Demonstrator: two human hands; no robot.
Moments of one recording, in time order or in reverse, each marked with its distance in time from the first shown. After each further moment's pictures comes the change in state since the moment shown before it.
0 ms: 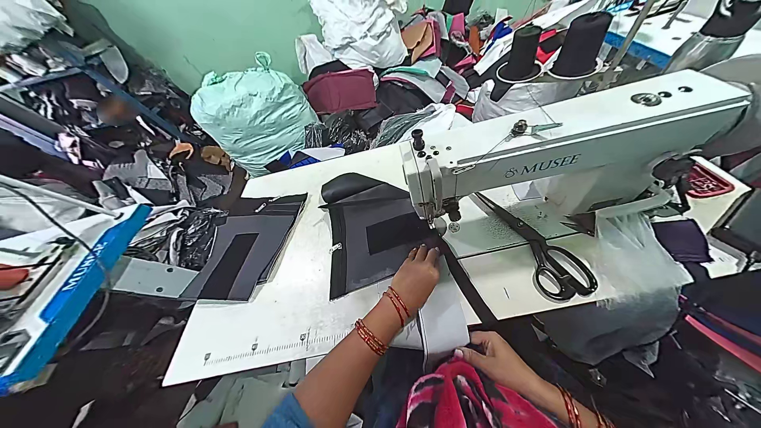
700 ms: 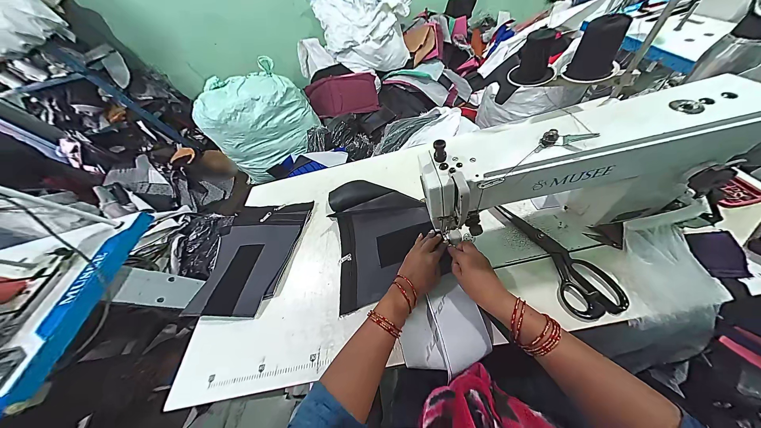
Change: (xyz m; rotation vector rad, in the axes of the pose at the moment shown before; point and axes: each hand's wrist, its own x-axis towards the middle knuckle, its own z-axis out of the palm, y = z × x) left_hand 0.032 -0.054 0.014 -0.374 0.312 0.032; right_hand 0.135 -0.113 -0.021 -0.751 0.303 -0.049
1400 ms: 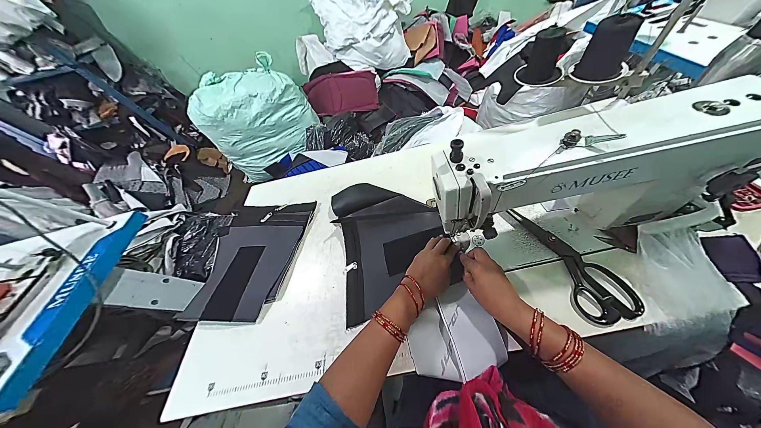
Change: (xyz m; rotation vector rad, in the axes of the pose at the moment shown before) left_hand 0.006 0.006 -0.015 0.074 -0.188 0.004; right_hand -0.012 0.001 0.006 -0.034 0.052 -0.012
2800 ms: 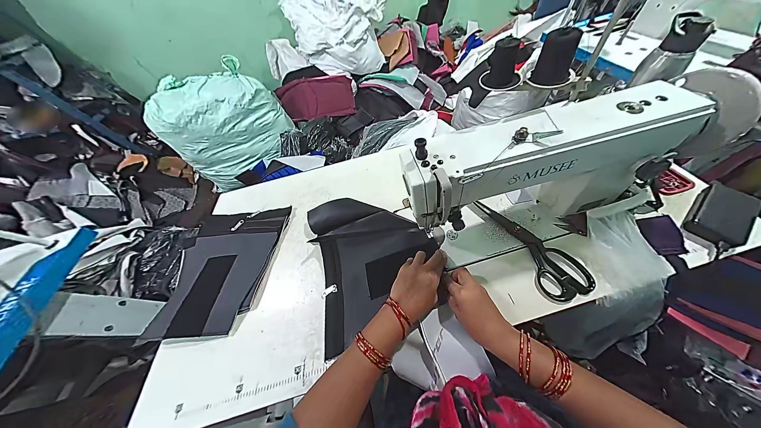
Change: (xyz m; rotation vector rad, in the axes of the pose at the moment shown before) left_hand -0.027 0.035 0.012 0.235 0.025 0.069; right_hand -0.057 0.003 0.019 -0.047 0.150 -0.102
